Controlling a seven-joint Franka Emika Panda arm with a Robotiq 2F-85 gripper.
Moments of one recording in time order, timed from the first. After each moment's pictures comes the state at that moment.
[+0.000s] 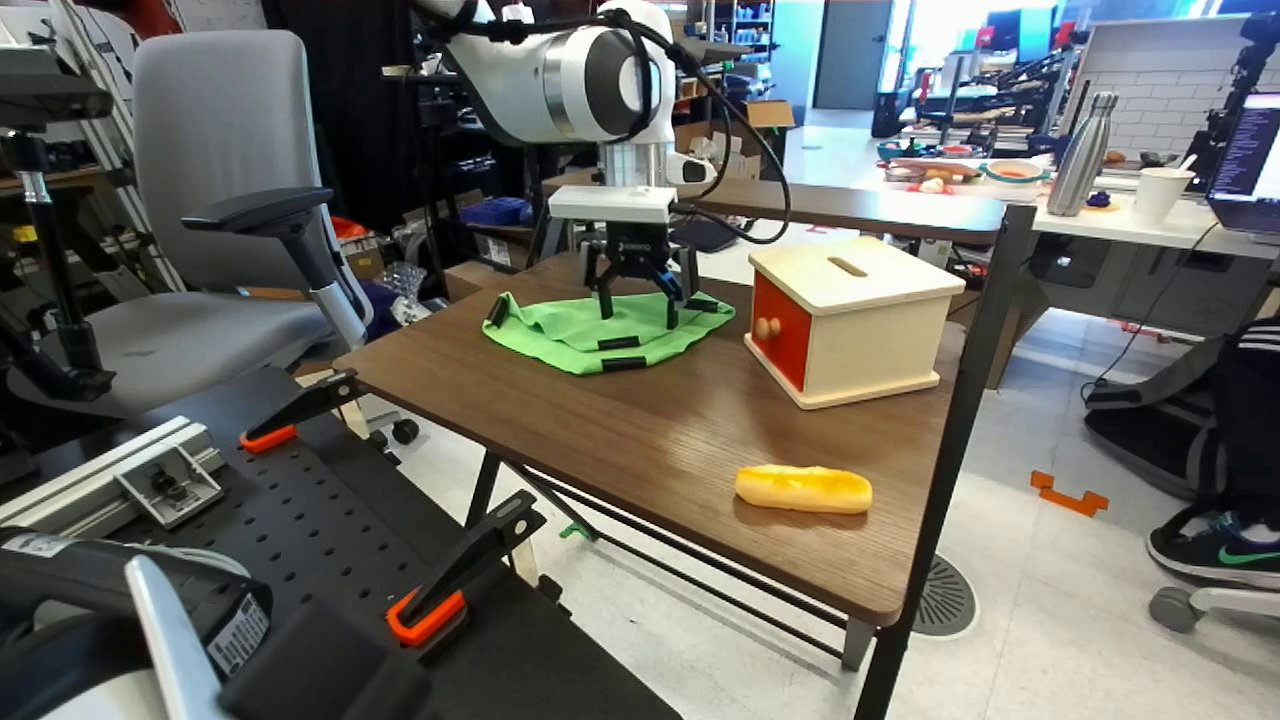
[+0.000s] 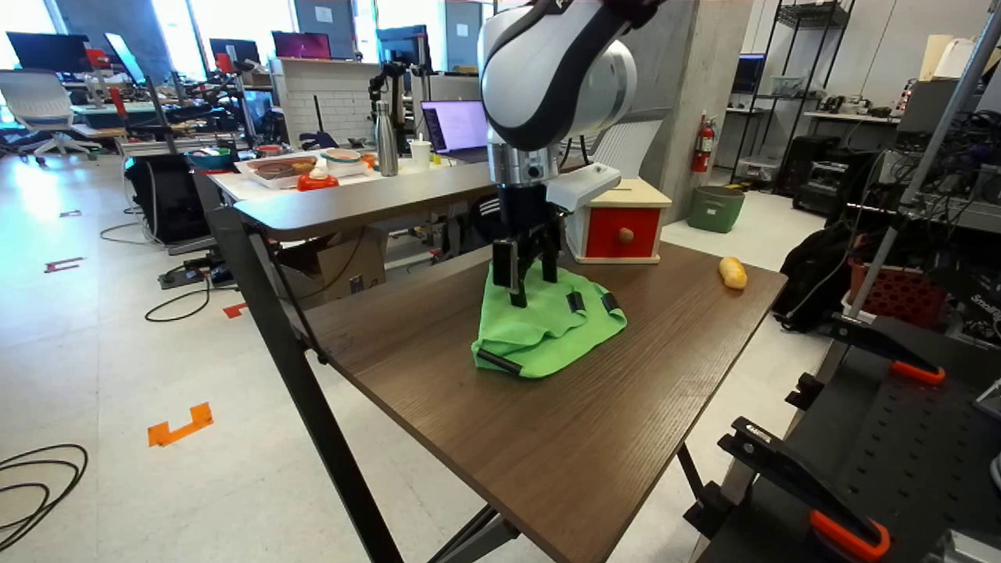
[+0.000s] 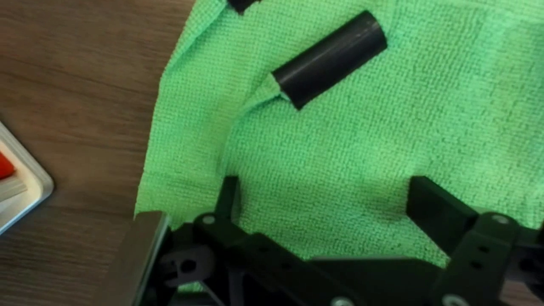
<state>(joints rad) 0.08 0.96 0.05 -1.43 -0.17 2.28 -0.12</state>
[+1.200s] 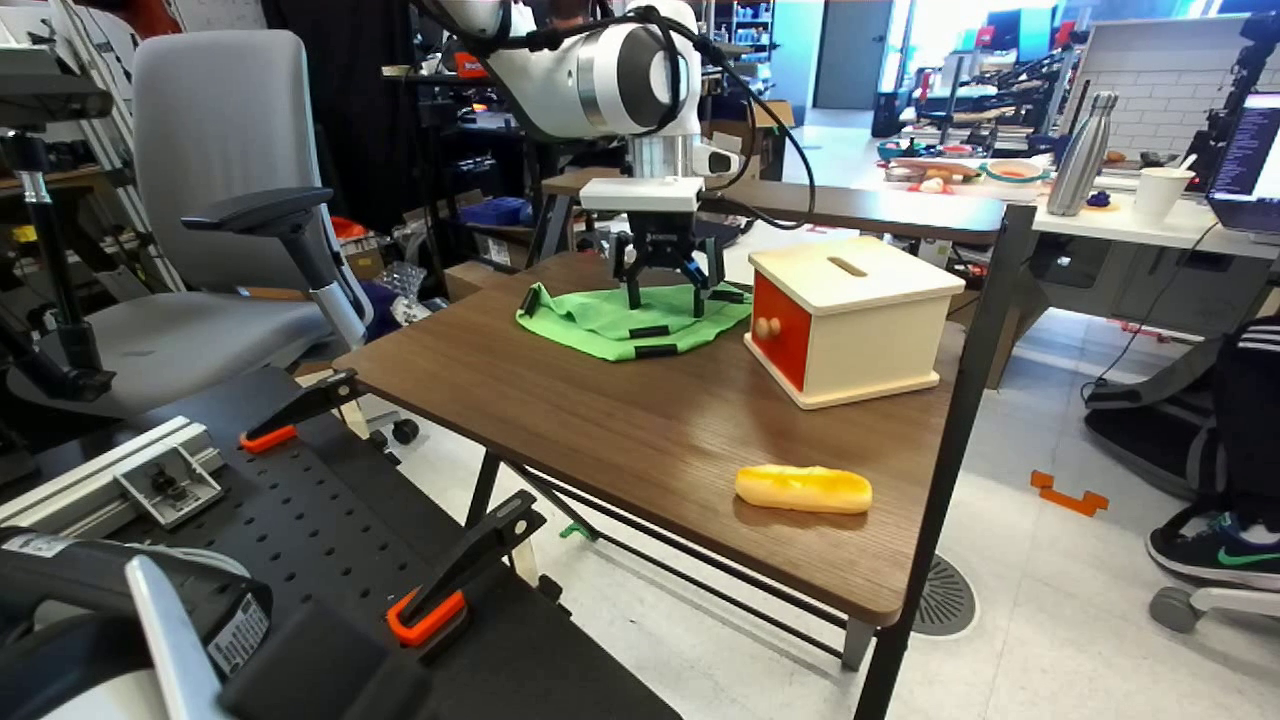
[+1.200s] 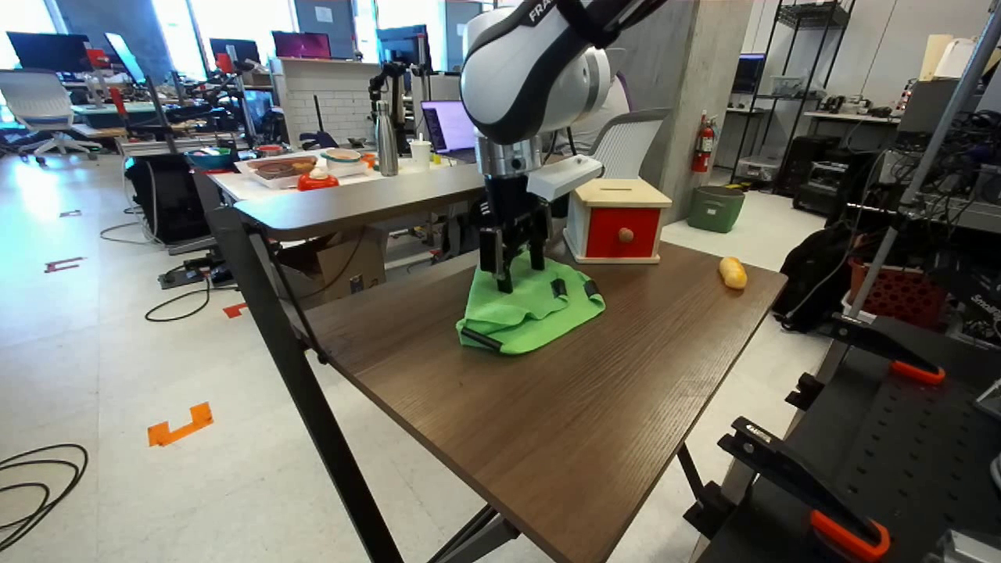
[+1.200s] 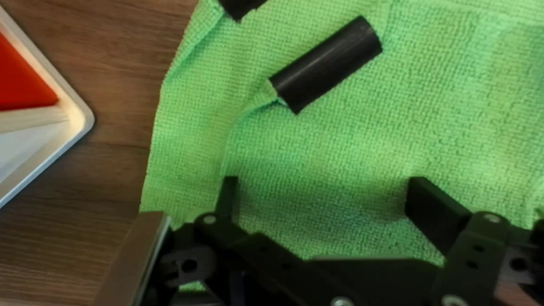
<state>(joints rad) 0.08 1.08 0.04 -1.21 -0.17 2.18 -0.12</state>
